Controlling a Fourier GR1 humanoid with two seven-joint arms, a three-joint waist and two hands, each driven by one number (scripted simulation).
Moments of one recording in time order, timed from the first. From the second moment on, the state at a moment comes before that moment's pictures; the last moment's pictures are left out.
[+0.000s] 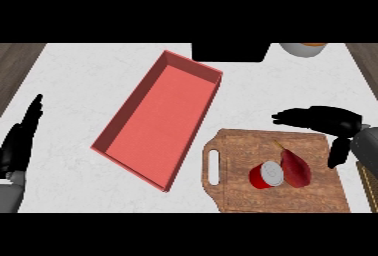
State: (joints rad) left arm -0.13 0.49 0.00 -1.28 -0.06 0.22 0.04; right arm -0.64 -0.71 0.62 -0.77 0.59 0.29 -0.87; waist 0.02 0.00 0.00
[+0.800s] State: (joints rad) left arm -0.08 0.45 0.05 -1.36 -0.12 0.19 0.09; right arm -0.57 -0.63 0.55 -0.83 0.73 0.31 -0.86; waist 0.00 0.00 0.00
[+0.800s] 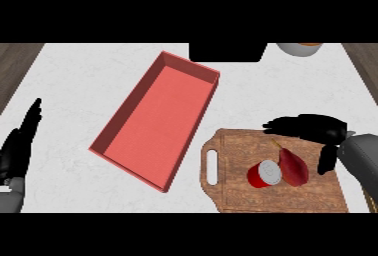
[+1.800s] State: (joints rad) left arm -0.08 0.40 0.09 -1.34 -0.17 0.17 0.06; right arm -0.44 -0.62 0.54 -1.08 0.81 0.41 -0.70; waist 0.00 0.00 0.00
